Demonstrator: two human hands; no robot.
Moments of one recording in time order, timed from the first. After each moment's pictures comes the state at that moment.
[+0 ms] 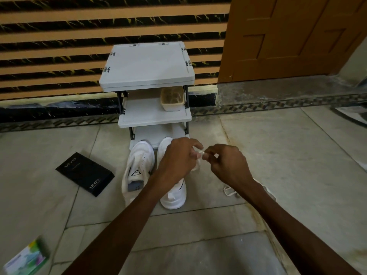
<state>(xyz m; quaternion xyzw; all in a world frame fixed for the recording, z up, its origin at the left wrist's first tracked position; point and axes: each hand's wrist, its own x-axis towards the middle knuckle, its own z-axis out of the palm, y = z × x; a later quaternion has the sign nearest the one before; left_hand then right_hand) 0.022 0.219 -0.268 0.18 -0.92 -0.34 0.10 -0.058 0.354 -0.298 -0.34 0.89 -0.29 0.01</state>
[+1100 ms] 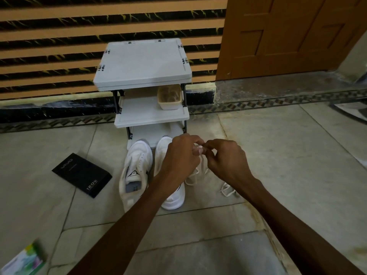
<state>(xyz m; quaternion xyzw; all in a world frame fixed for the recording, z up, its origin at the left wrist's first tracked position) 0.014 0.231 -0.266 0.18 -0.92 -0.32 0.15 -0.060 0.351 -0.290 -0.36 0.89 -0.29 -0.04</state>
